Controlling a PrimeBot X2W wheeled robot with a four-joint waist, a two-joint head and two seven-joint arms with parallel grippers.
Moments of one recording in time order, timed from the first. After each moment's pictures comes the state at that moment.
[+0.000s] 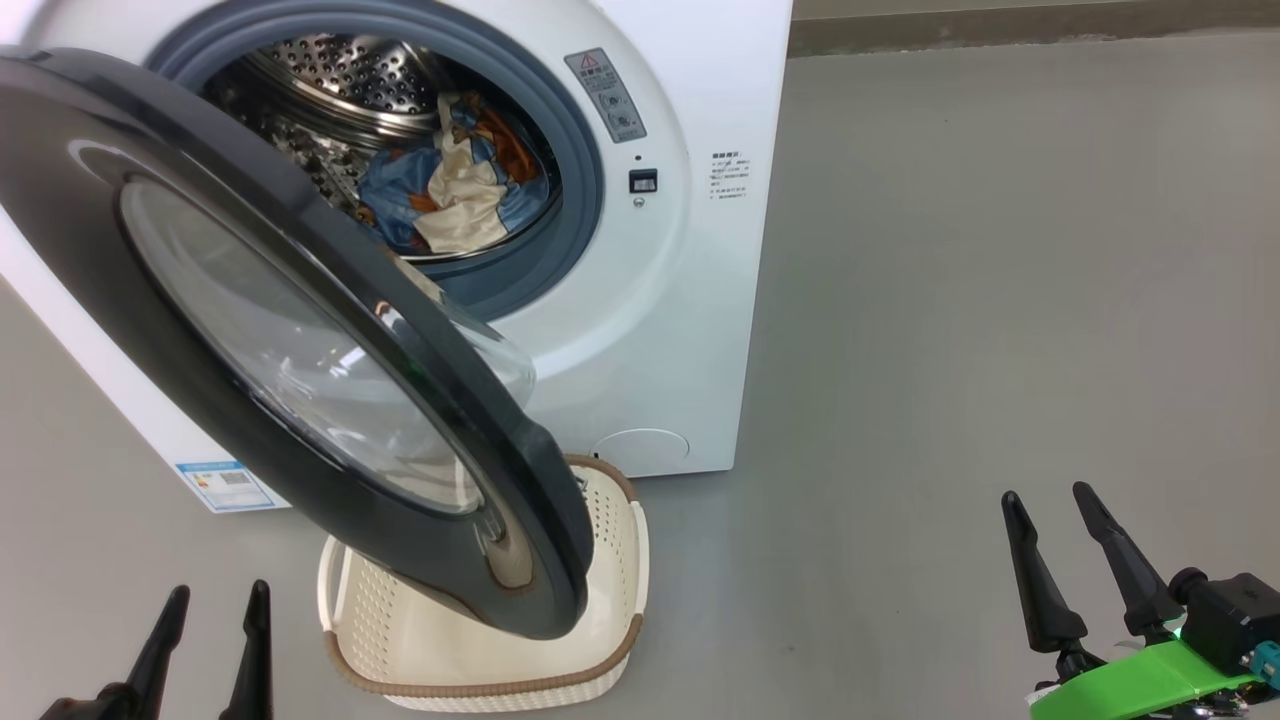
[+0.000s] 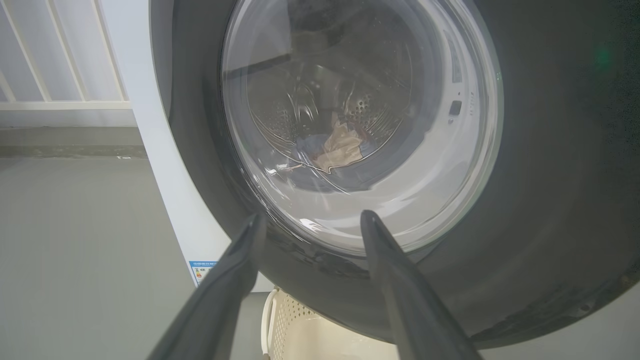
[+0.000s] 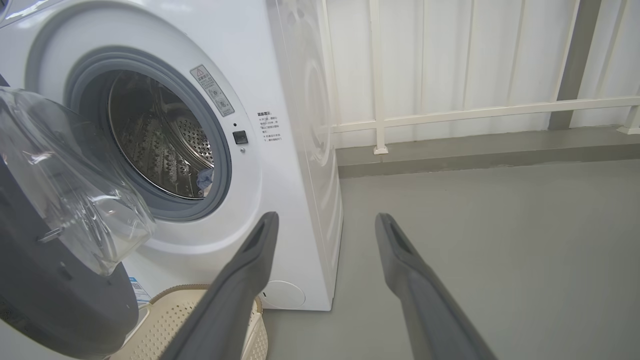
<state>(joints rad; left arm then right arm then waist) 0.02 0.24 -0.01 0.26 -0.37 -0.13 -0.25 0.03 -0.21 0.09 0.15 0.40 0.13 -0.25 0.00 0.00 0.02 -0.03</state>
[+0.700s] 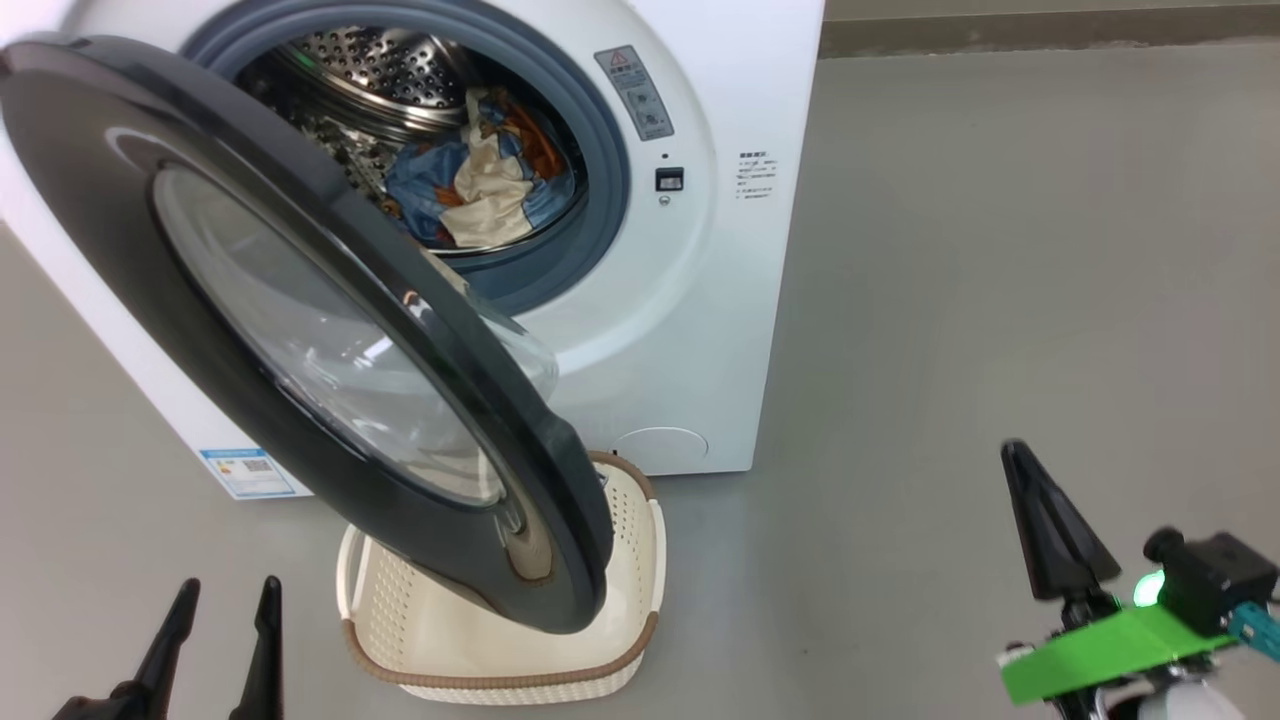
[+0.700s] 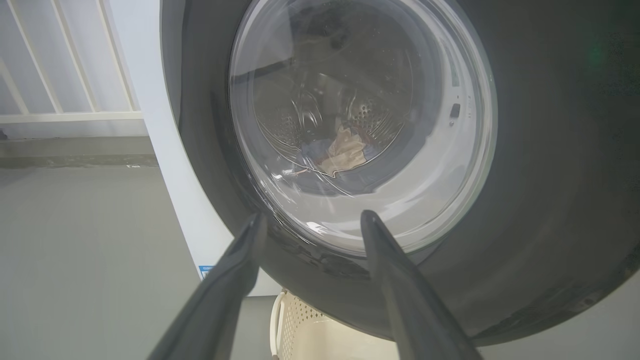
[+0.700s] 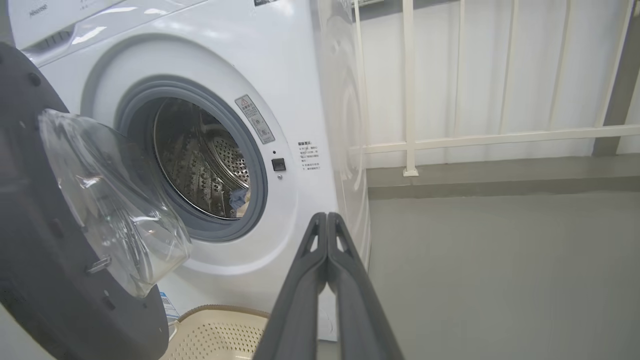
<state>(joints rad) 0.03 0.22 0.00 0.23 -0.32 -0.13 -0.25 -0.01 -0.20 0.13 0.12 0.40 0.13 -0.25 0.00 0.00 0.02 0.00</state>
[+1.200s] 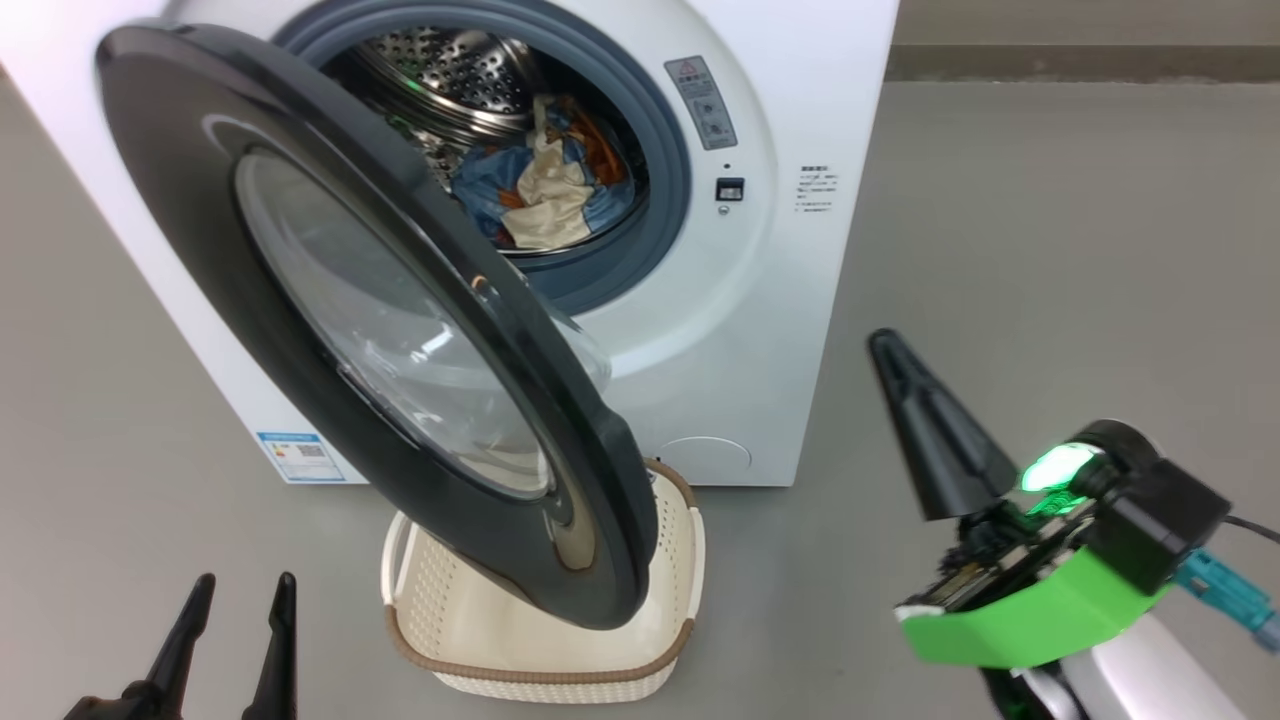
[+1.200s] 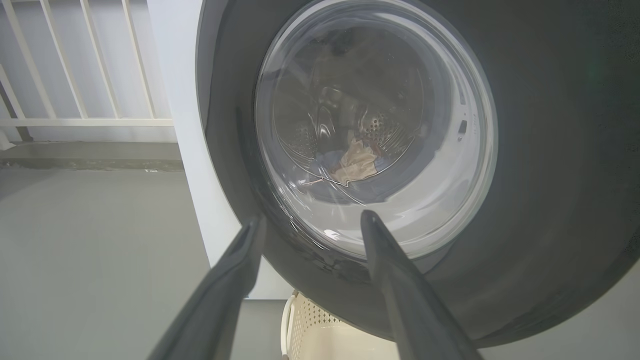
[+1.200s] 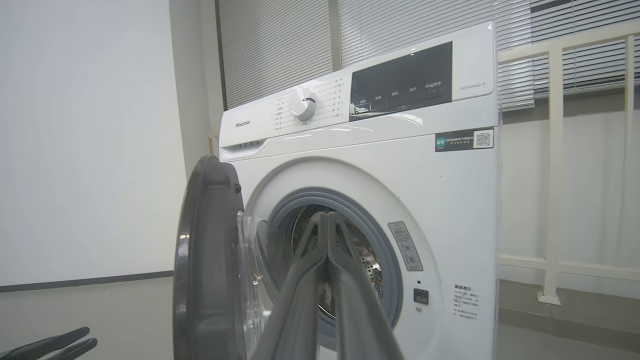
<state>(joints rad) 0.03 0.19 0.01 0.21 -0.30 -0.13 -0.25 -0.20 -0.21 0.32 -0.10 0.41 0.13 -0.25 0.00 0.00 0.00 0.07</state>
